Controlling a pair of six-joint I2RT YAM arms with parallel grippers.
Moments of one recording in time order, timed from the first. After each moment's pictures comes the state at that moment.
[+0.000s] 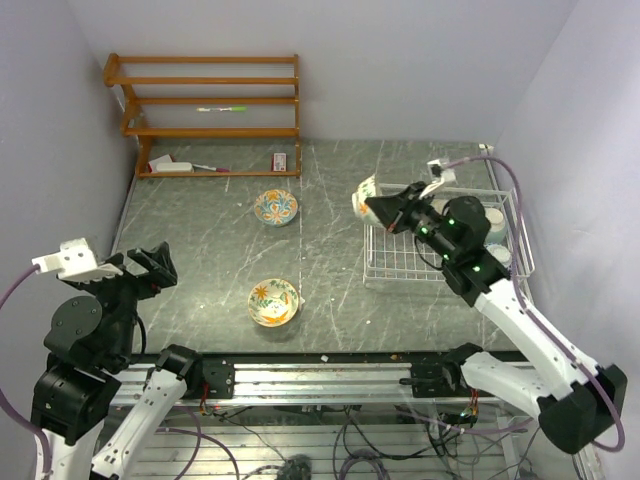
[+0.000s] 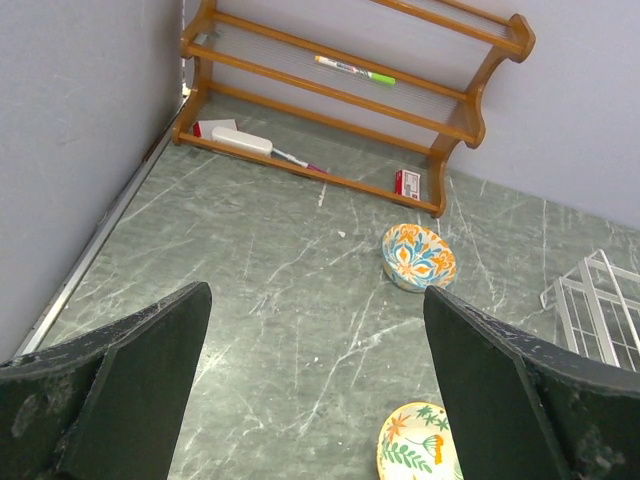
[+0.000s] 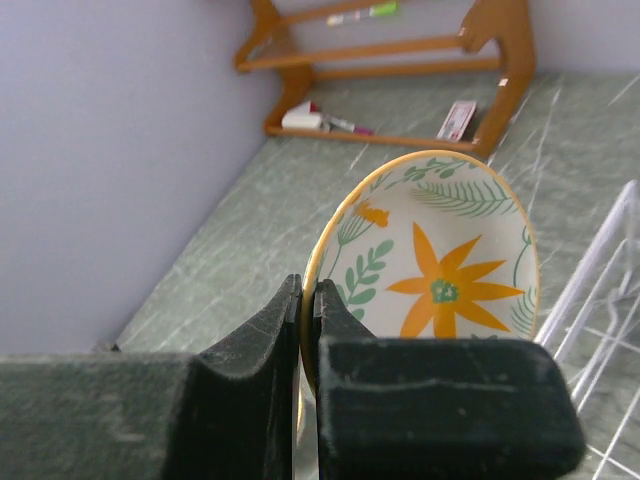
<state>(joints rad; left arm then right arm) -0.36 0.31 1.07 -0.80 -0.50 -0.29 0.51 1.00 0.83 0.14 -0.21 0.50</state>
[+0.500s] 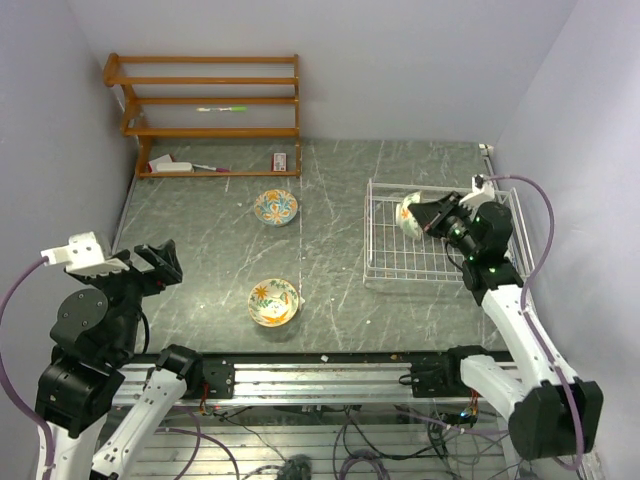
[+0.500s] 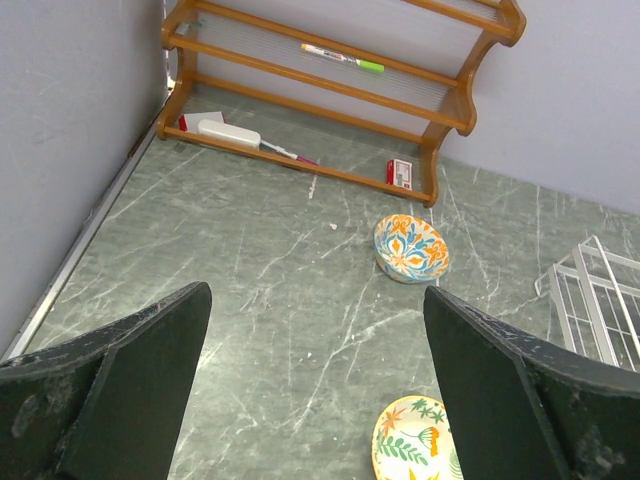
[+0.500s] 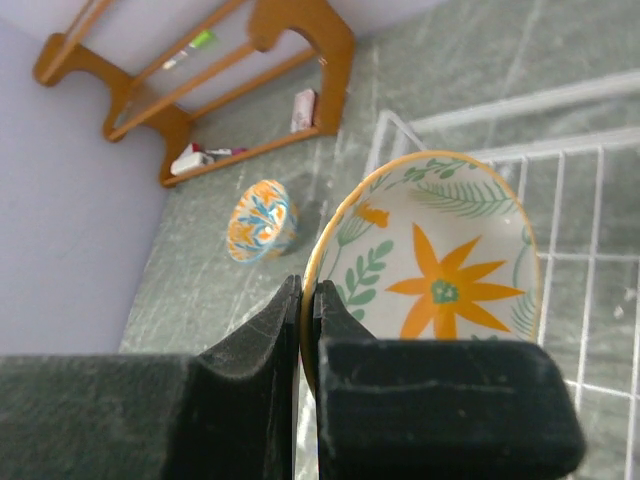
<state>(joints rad) -0.36 0.33 1.06 -0.78 -0.47 -0.29 0.15 0.92 0.71 0.06 -0.27 0.61</state>
